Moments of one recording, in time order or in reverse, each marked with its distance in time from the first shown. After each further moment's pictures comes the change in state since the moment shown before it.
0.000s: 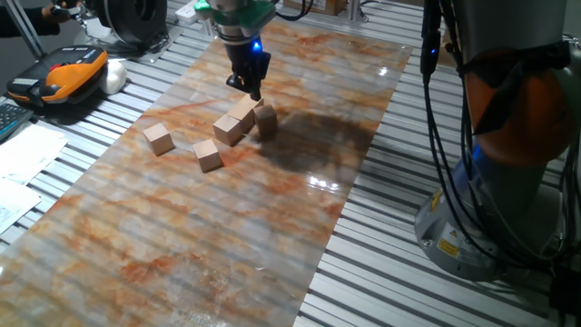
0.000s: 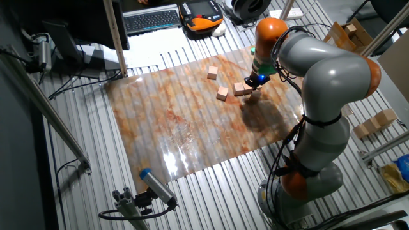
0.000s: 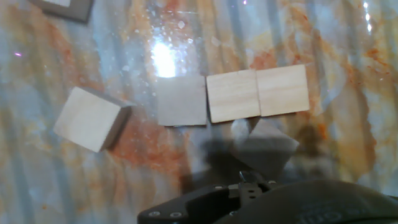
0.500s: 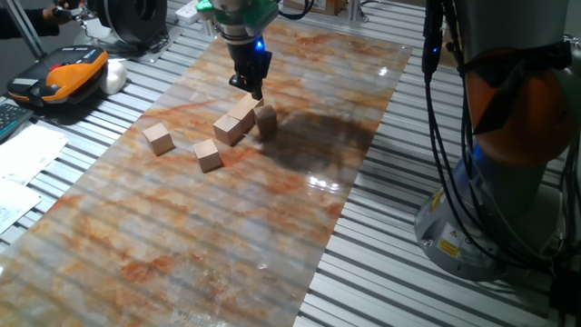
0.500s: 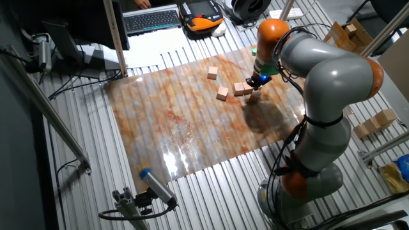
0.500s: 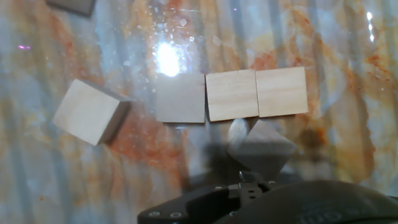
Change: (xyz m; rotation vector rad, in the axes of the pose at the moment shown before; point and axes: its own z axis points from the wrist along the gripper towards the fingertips) arm 0.001 -0.001 0.001 -0.026 -0.005 -0.040
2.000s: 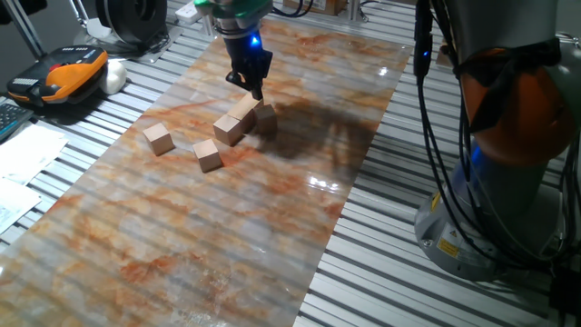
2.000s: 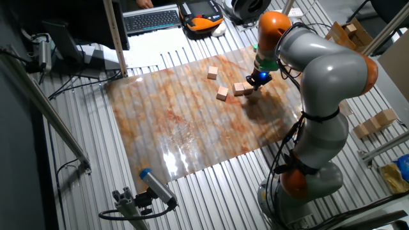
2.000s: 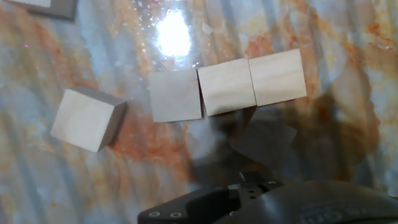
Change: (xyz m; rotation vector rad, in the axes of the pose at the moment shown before) arm 0.000 0.000 0.000 -0.007 0.087 0.103
